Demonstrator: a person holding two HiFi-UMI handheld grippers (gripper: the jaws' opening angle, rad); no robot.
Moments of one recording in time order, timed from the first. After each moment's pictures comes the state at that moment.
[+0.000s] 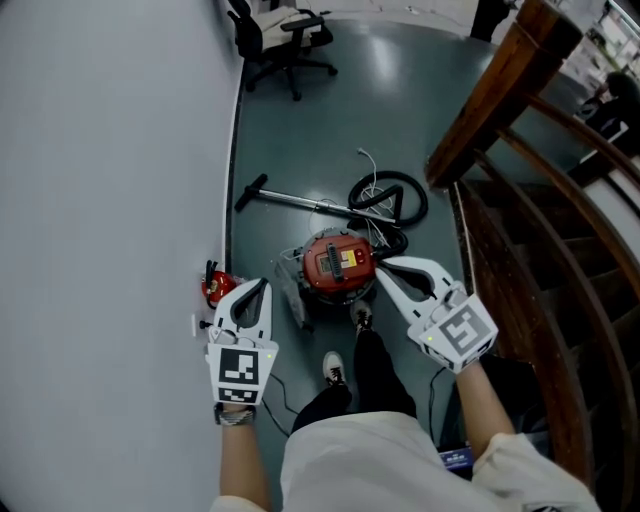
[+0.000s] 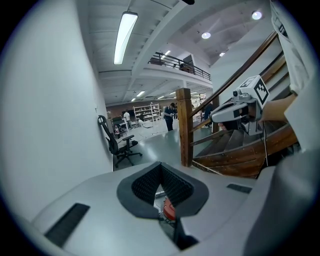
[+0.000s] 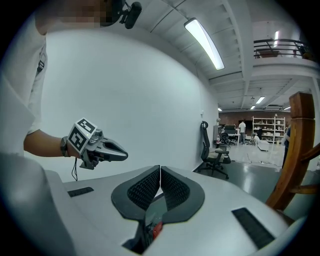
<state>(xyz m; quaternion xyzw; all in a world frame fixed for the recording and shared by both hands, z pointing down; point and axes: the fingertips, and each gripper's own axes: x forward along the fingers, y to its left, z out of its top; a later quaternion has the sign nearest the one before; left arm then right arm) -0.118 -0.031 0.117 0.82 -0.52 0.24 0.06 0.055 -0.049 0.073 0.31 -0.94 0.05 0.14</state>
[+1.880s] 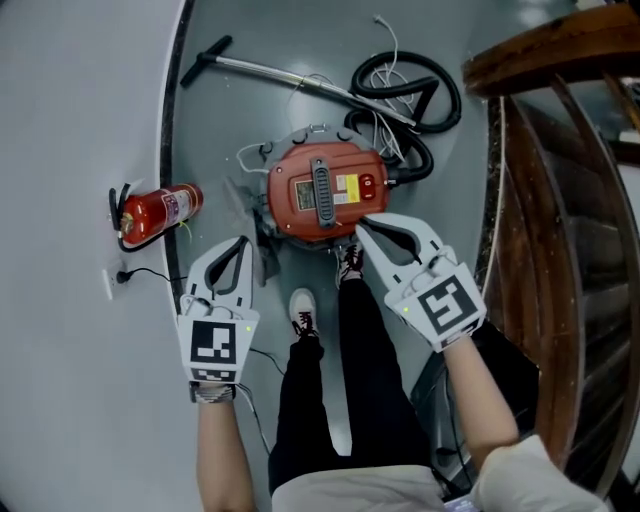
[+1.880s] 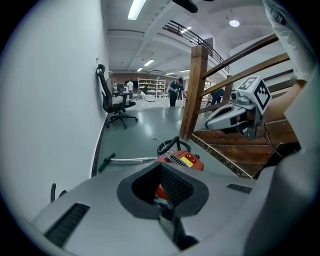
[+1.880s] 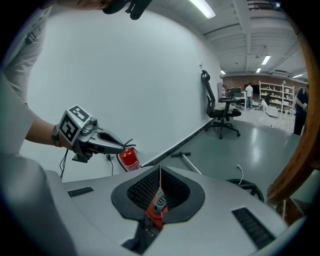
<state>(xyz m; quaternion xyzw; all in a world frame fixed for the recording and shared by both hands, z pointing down) -0.104 -0.083 0.473 0.79 -0.51 0.29 0.21 0.046 -0.124 0.452 0.25 -0.92 0.16 0.26</state>
